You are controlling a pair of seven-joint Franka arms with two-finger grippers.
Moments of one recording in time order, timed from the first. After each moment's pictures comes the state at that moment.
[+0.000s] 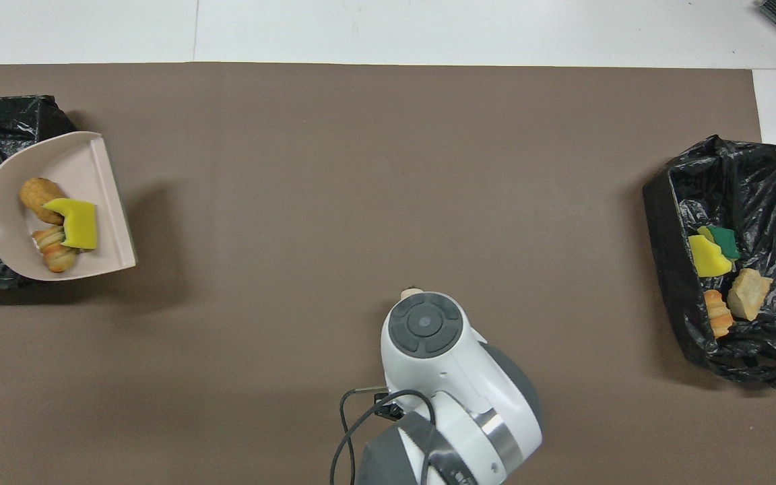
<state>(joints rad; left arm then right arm) 0.50 0.25 -0.08 -1.61 0.06 1.98 1.70 0.73 0.10 0.09 -2.08 0.27 1.82 0.72</state>
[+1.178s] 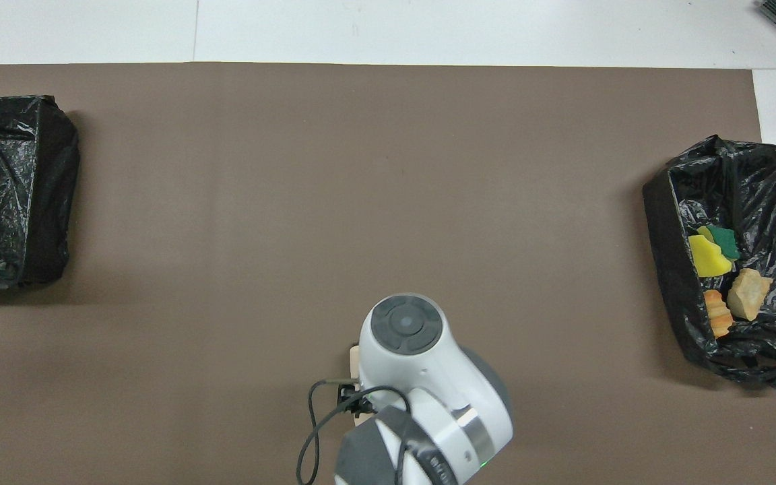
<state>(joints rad) 0.49 0.43 -0.10 -1.31 0.57 2.01 1.82 0.62 0.11 0.07 -2.00 0.33 1.82 0.66</state>
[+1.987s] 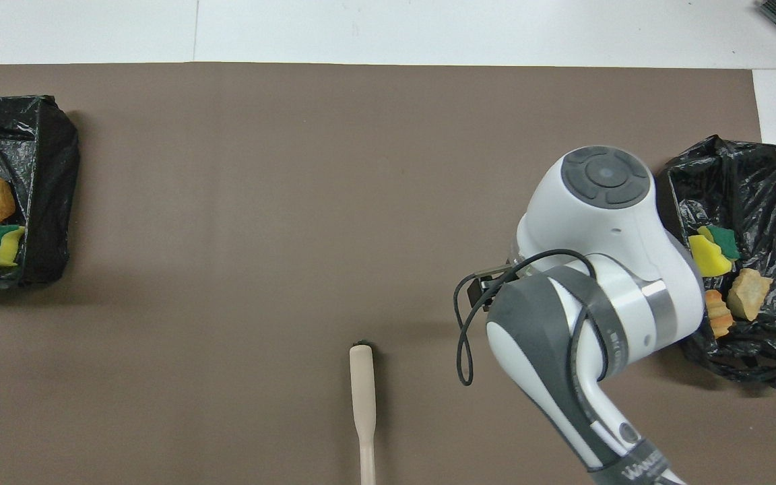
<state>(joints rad) 0.45 0.42 -0.10 -1.27 0.71 1.94 1.82 0.28 0.11 0.07 -1.83 0.05 1.68 0.16</state>
